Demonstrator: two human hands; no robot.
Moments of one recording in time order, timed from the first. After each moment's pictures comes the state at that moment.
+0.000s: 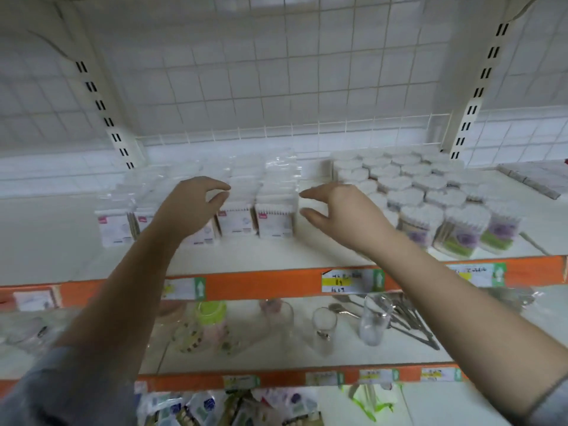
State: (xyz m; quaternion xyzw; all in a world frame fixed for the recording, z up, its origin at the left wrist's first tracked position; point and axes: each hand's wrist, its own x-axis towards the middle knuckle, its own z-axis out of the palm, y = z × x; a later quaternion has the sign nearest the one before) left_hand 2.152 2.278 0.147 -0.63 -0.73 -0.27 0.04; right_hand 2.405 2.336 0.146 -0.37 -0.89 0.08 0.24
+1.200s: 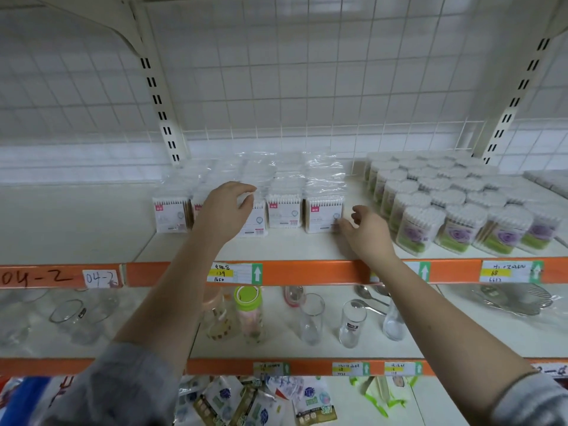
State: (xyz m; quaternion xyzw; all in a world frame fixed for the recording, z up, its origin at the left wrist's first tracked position) left_hand 2.117 2.237 0.128 -0.60 -0.72 -0.36 0.01; right_hand 2.346 2.323 0.085 -0.56 -0.71 0.27 0.33
